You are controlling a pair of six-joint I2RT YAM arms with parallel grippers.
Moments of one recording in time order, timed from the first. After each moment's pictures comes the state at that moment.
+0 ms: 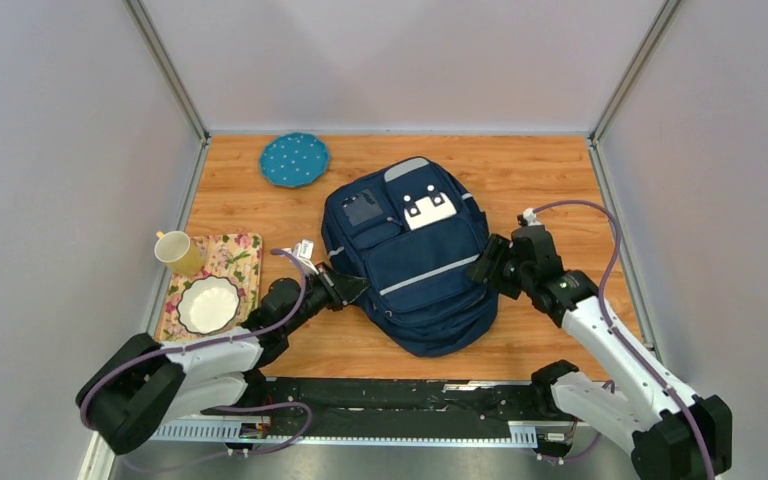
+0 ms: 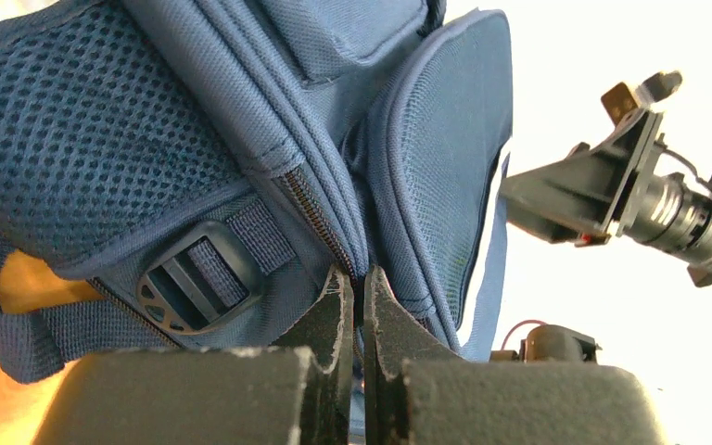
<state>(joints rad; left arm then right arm) -0.66 1.13 0.12 0.89 0.13 -1.01 0.44 0.88 0.65 -0.53 -0.02 0.78</state>
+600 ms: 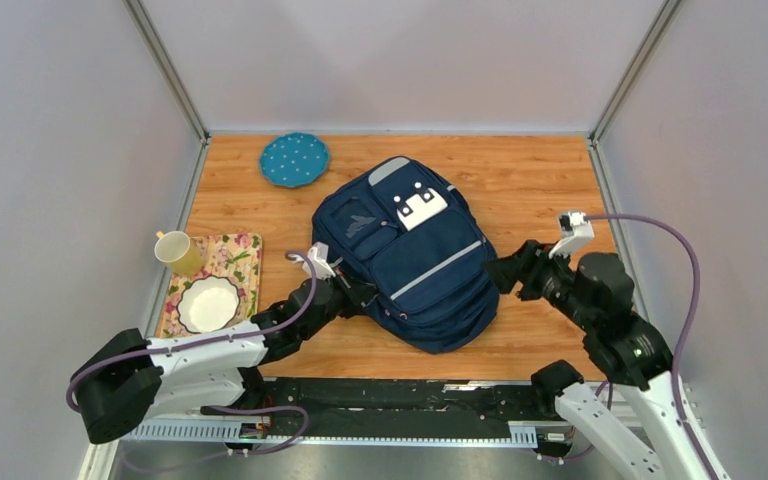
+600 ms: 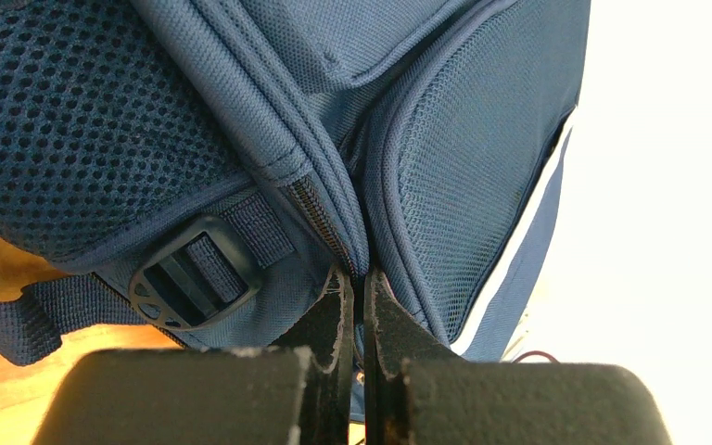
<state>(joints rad) -0.93 1.02 0.29 0.39 -0.25 -1.16 0.42 0.58 0.87 -0.65 -0.09 0.54</state>
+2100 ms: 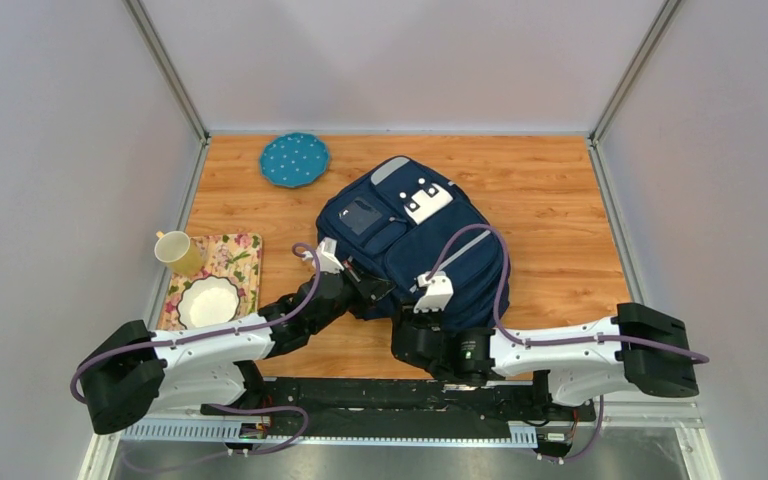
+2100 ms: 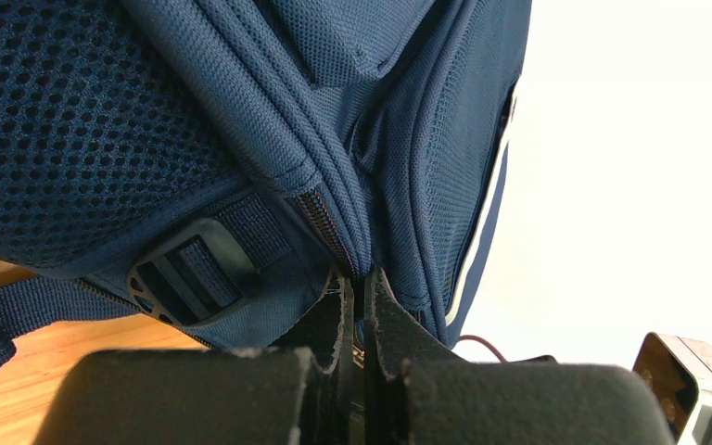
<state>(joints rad) -0.99 1.09 0.40 0.34 -0.24 -1.31 1.44 1.27 0.66 -0.18 0.88 1.04</state>
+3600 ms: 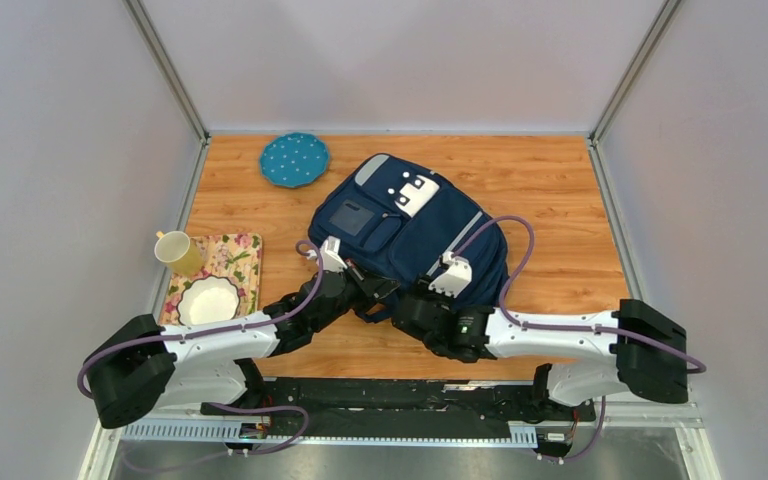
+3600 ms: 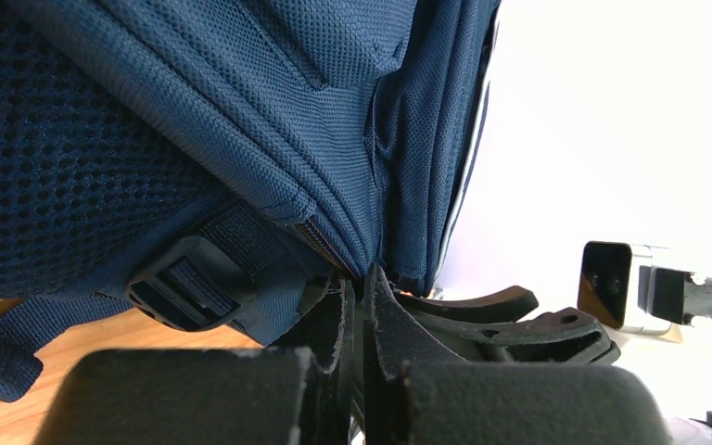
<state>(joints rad) -0.98 1.13 0.40 0.43 -0.20 -1.33 1.26 1.30 0.72 -0.30 0.82 1.29</state>
